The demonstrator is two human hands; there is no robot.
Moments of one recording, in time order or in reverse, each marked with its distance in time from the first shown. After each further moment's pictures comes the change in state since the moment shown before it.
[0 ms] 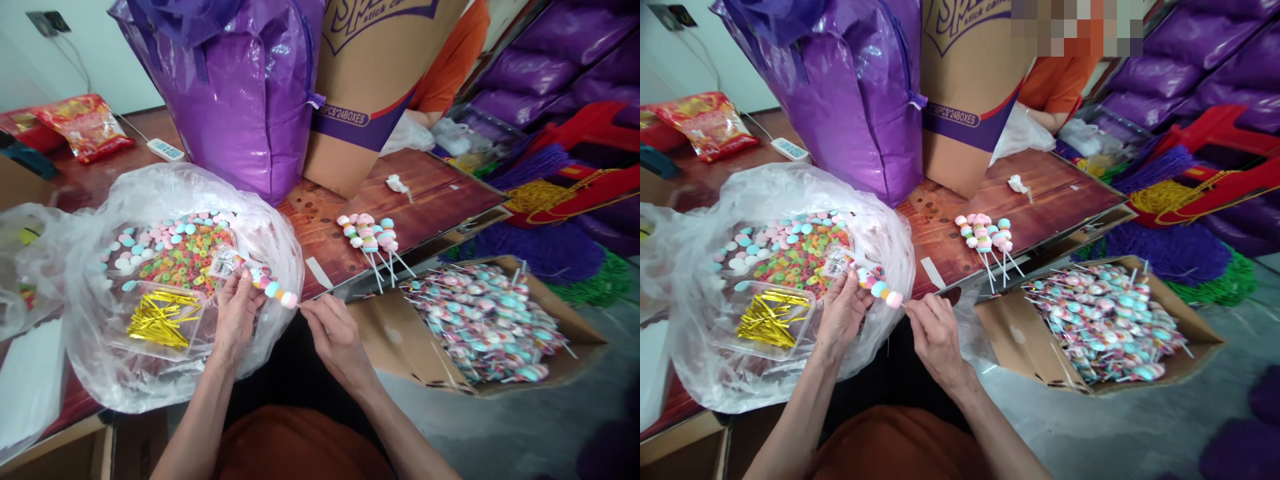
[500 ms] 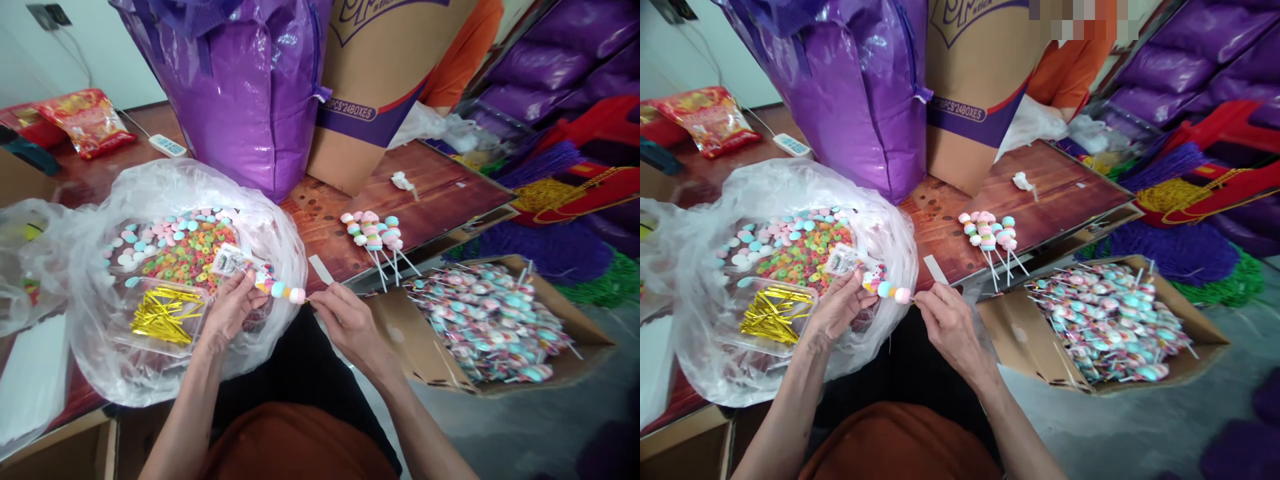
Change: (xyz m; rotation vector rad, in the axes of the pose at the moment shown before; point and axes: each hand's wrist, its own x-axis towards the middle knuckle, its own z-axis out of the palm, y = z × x) left_hand 0.009 0.022 -0.016 0.178 -0.071 -0.238; right_hand 0.013 0.016 -0.016 -0.013 -0.131 -0.043
